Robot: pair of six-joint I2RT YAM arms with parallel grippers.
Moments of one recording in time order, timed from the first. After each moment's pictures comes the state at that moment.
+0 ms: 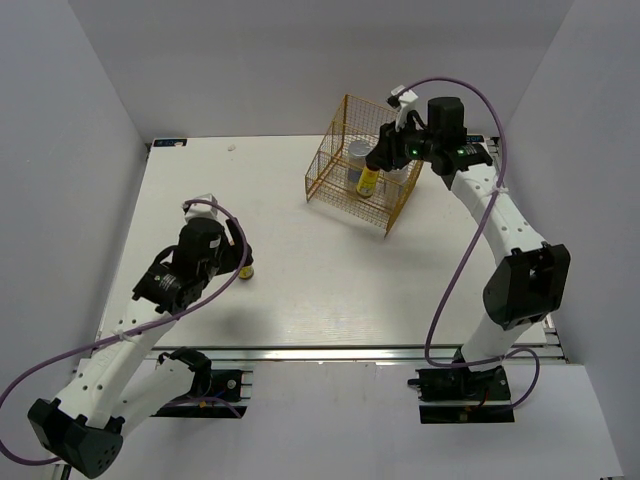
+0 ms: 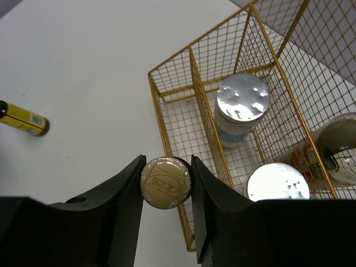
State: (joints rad) left arm -0.47 0.84 0.87 -0.68 -0.30 -0.55; right arm 0.29 1.69 1.65 -0.41 -0.59 -0.13
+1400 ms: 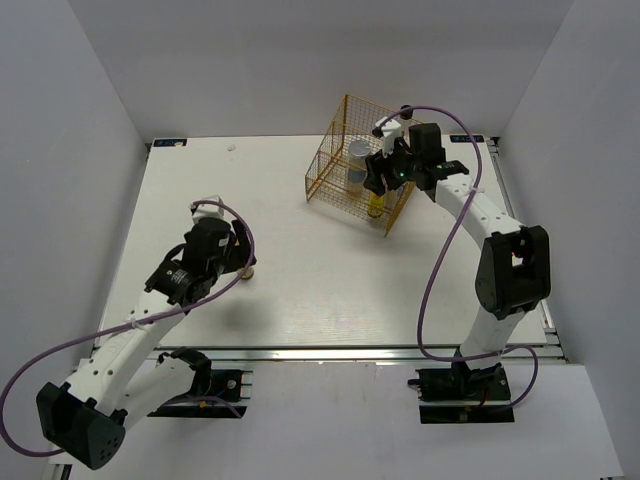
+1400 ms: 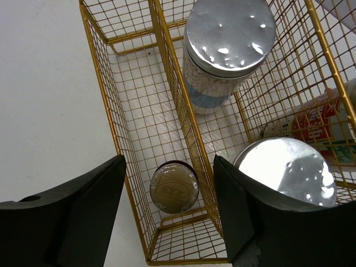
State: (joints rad) left arm -0.47 0.89 0.81 -0.60 -0.33 -0.53; right arm 0.30 1.79 1.48 -0.29 -0.43 -0.28
